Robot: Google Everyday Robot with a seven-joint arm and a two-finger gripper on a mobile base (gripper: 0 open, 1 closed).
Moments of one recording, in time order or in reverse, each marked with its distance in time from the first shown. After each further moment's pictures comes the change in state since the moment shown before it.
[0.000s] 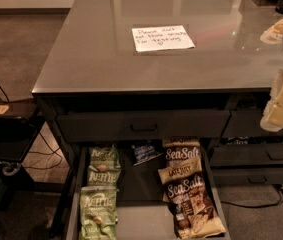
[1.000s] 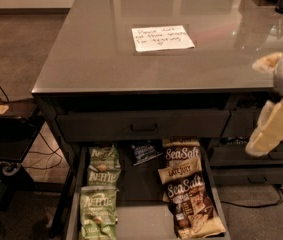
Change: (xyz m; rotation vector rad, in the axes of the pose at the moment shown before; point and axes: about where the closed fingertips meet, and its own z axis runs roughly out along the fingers) arm 0.008 0.022 0.049 -0.016 -0.114 0.044
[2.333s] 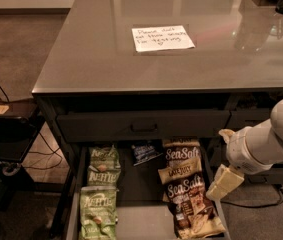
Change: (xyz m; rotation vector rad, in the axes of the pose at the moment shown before) arm 0.059 0.050 0.201 -0.084 -0.066 0.113
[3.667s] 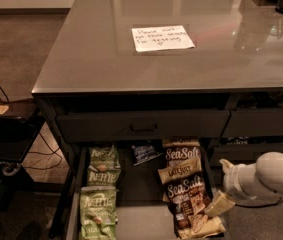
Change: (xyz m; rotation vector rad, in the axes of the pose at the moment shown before) arm 0.106 -0.012 0.145 0.032 -0.029 0.073
